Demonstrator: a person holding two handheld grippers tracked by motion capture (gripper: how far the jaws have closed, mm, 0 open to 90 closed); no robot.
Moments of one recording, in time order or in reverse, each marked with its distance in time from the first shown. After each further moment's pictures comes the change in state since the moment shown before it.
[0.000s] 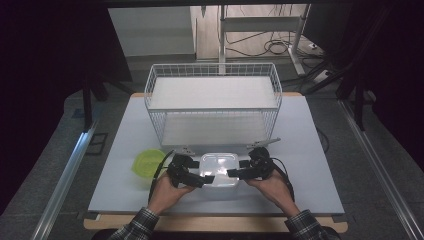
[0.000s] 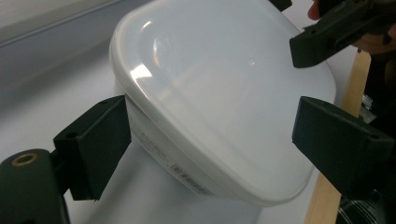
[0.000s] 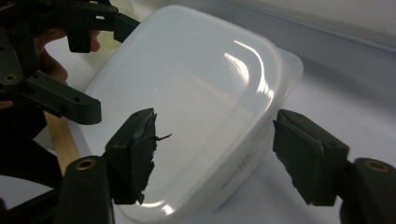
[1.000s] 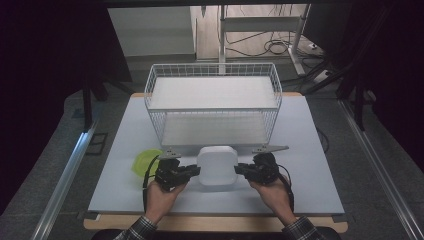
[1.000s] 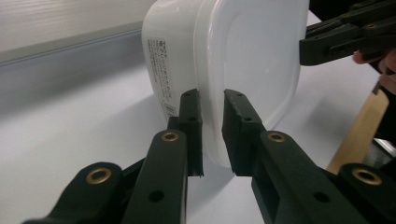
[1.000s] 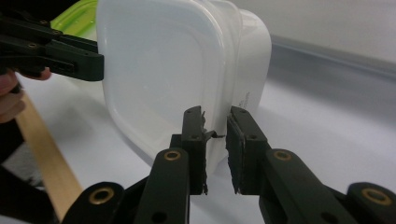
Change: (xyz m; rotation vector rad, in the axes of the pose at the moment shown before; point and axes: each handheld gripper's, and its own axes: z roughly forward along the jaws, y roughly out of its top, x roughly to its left) left arm -0.014 -0.016 -0.033 -0.145 0.154 -0.110; right arm 0.024 -0.012 -0.019 -0.117 -0.149 -0.010
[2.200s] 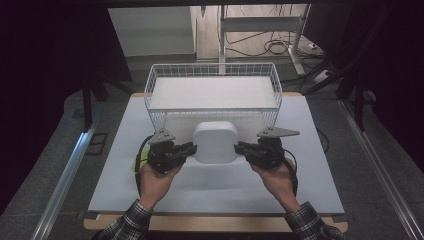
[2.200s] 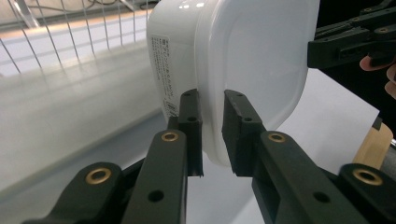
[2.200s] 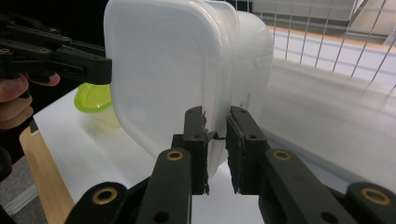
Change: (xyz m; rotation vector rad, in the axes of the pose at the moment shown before) left arm -0.017 0.061 -0.046 -0.146 0.064 0.118; right arm 0.019 0.054 -0.040 -0.185 -0.009 -0.100
